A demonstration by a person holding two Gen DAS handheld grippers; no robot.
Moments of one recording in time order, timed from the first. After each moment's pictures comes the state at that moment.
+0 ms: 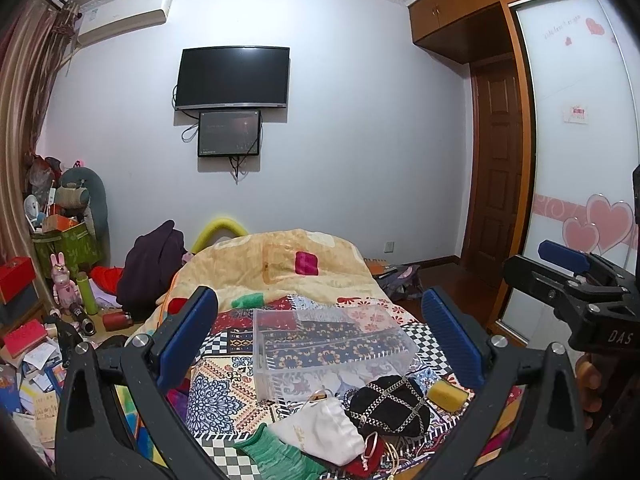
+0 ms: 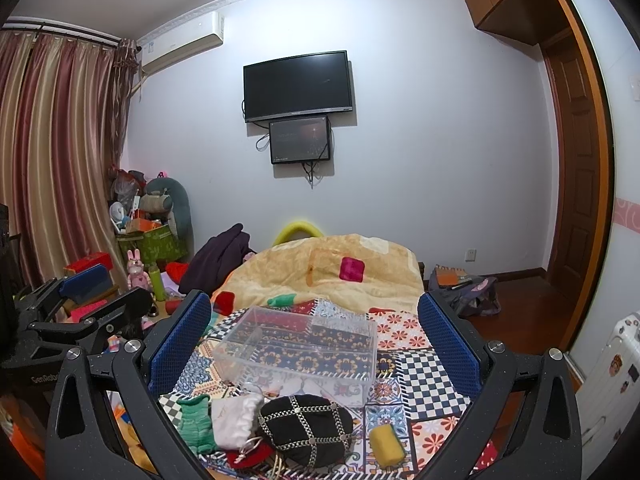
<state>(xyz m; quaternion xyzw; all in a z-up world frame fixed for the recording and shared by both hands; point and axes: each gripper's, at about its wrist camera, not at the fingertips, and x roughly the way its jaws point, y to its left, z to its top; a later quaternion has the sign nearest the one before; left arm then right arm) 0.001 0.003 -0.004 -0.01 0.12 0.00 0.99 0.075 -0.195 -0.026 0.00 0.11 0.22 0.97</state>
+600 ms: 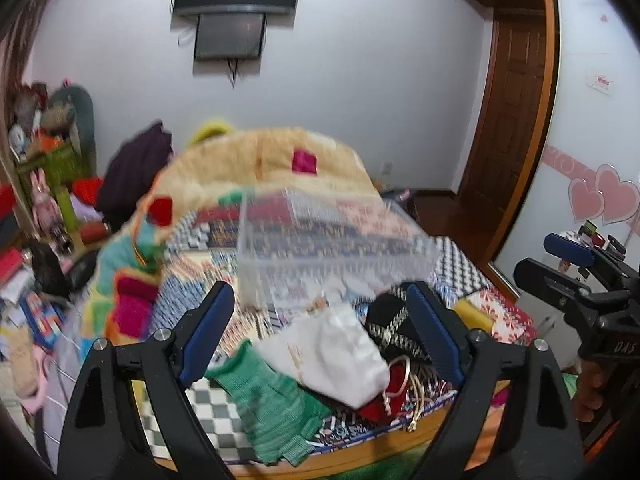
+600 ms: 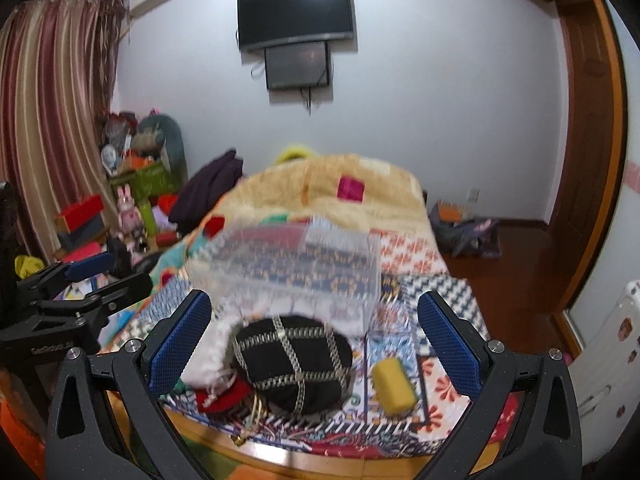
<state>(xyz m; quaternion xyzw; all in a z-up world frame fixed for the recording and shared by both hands) 0.051 0.023 -0.109 -0.06 0.28 -0.02 0.96 0.109 -0.184 -0.107 -0.04 0.24 0.22 0.94</state>
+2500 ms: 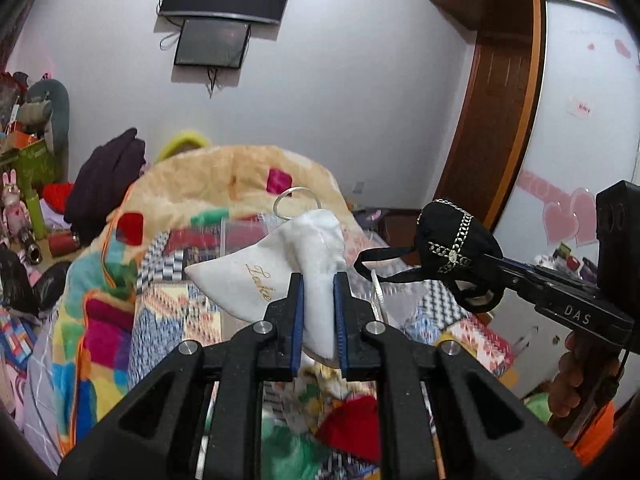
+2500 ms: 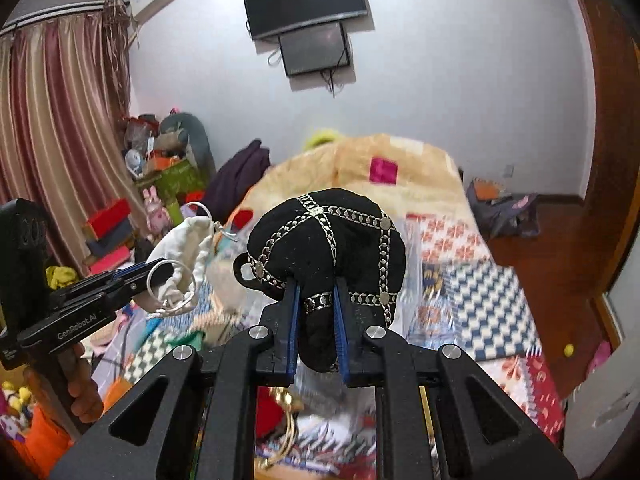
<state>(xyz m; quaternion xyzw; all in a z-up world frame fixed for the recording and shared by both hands) 0.083 0.049 -0.087 -0.09 0.23 -0.08 0.96 0.150 -0.181 -0.097 0.01 0.25 0.28 0.93</state>
